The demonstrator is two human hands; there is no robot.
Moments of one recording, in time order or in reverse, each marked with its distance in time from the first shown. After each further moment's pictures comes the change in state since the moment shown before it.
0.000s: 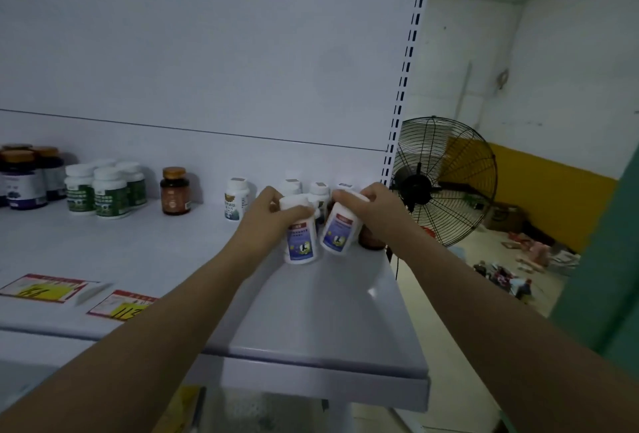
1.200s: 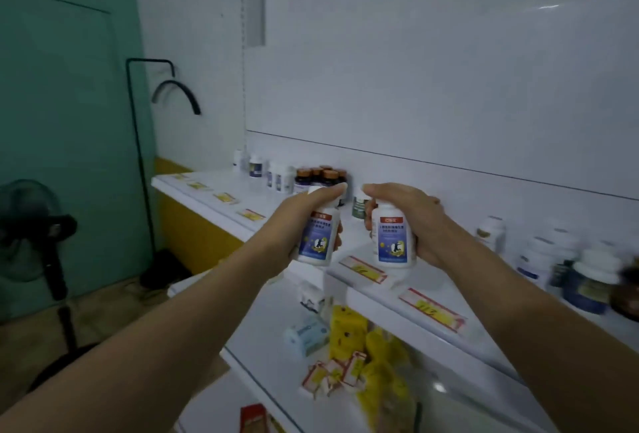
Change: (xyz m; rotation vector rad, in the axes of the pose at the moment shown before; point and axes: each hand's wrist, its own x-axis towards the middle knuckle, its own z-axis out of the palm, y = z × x) left_hand -0.145 0.061 -0.274 -0.149 0.267 -0.095; right_hand -0.082 -0.208 0.211 0.703 -0.818 -0.163
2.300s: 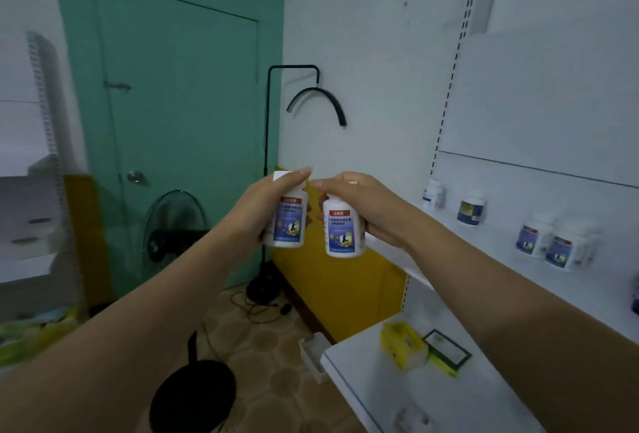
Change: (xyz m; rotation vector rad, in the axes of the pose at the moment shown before) left_hand 0.075 0.050 -0.560 0.153 0.410 0.152; right_hand 0.364 0.065 0.495 -0.181 -0.415 -0.060
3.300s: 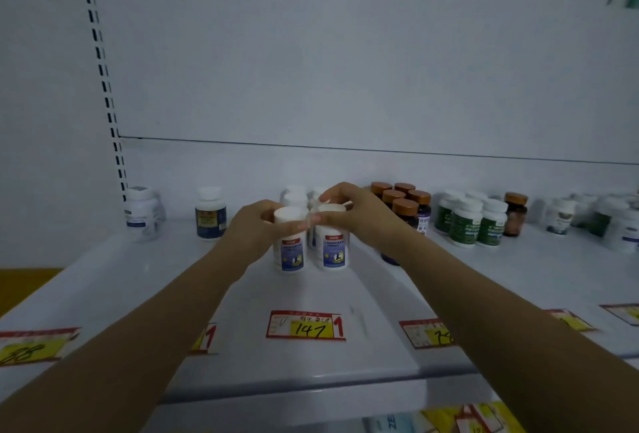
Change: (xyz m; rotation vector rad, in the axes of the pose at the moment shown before) left_hand 0.228 -0.112 0.311 0.151 -0.925 0.084; right_hand -0.062 0.101 -0.254 -0.502 1.030 0.519
